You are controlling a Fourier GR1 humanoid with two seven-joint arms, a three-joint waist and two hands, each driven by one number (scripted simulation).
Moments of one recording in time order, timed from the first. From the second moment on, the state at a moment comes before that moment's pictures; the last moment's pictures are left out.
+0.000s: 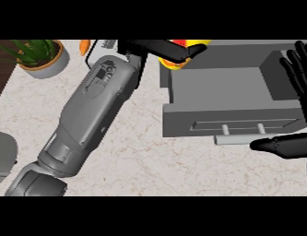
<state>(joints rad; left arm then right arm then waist) -1.15 0.00 -0.05 -0.75 0.18 0.26 -0.31 -0.24 -0.23 -0.16 -1.83 -0.13 0.20 0.06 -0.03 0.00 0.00</state>
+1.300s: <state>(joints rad) -1.27 0.00 -0.35 -0.35 0.41 0.28 -0.26 -0.40 -0.20 -0.06 -1.77 -0.19 0.29 0.08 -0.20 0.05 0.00</state>
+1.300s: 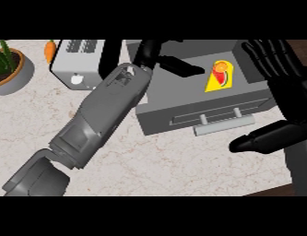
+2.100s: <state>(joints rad) -1.26 0.00 -0.29 -0.41 0.63 0.32 -0.47 -0.34 -0.37 0.16 -1.79 -0.16 0.63 0.18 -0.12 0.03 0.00</state>
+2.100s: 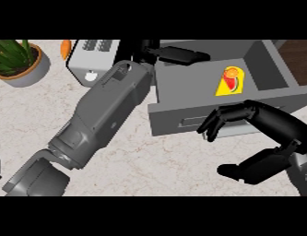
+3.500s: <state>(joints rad) -0.96 0.13 -0.24 -0.63 0.69 0.12 -0.53 -0.71 -0.31 0.18 -0.67 0.49 0.20 -0.35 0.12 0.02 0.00</state>
